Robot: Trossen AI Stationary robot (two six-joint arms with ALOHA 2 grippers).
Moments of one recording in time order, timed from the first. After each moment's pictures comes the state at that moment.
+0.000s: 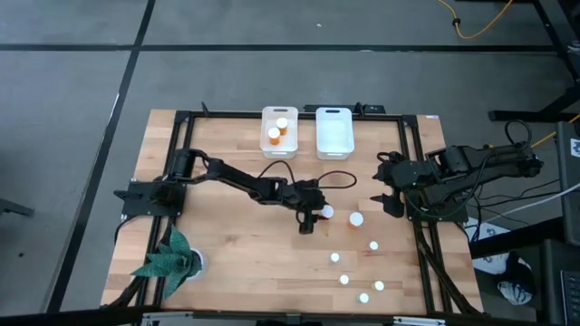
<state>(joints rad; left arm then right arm) -0.05 2.10 1.27 0.27 0.04 0.01 0.22 0.89 0.99 -1.07 0.19 0.39</state>
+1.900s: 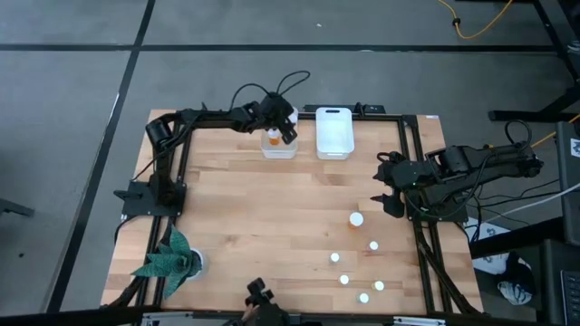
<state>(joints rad) 0.59 1.93 1.27 -0.04 -0.08 0.03 0.22 0.89 0.99 -1.07 0.19 0.38</state>
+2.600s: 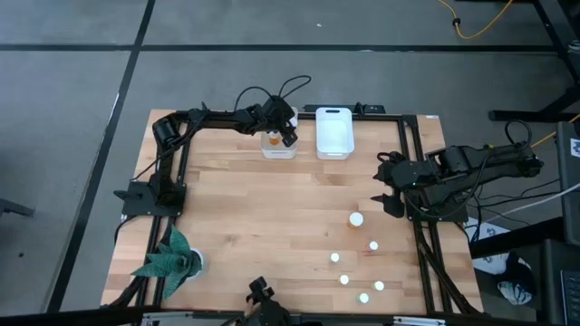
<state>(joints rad) 0.59 1.99 1.27 -0.01 -0.07 0.03 0.22 0.89 0.99 -1.08 0.19 0.38</state>
